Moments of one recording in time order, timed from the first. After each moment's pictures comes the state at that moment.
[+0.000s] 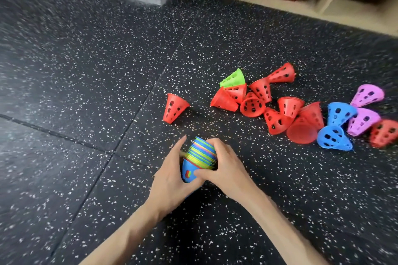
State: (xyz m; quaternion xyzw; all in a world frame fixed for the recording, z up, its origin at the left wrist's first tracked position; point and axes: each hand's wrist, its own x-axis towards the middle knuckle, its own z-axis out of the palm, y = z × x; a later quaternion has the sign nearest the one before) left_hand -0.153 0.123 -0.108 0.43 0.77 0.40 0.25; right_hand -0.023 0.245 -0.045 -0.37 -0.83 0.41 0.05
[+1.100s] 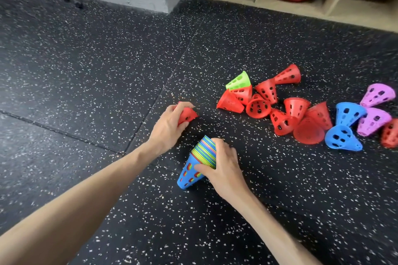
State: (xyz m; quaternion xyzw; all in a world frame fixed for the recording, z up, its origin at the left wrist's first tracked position) left_hand -0.256 0.203 -0.084 0.53 0.79 0.29 0.14; right_hand -0.038 0.224 -0.057 -0.40 -0.81 0.42 0.13
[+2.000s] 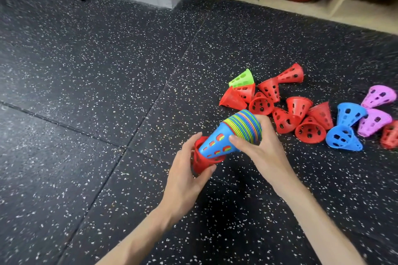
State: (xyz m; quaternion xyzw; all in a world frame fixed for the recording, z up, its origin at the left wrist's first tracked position) left_hand -0.131 0.119 -0.073 0.39 0.72 0.52 0.23; right_hand -0.001 0.261 0.016 -0.40 -0.72 0.52 0.24
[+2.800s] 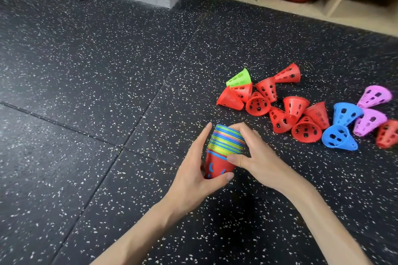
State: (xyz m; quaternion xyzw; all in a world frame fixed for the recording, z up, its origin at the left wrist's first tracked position) left_hand -0.119 0.129 -0.049 0.44 0.66 0.52 0.33; right_hand 0.012 0.276 0.001 -0.28 -0.84 0.47 0.06
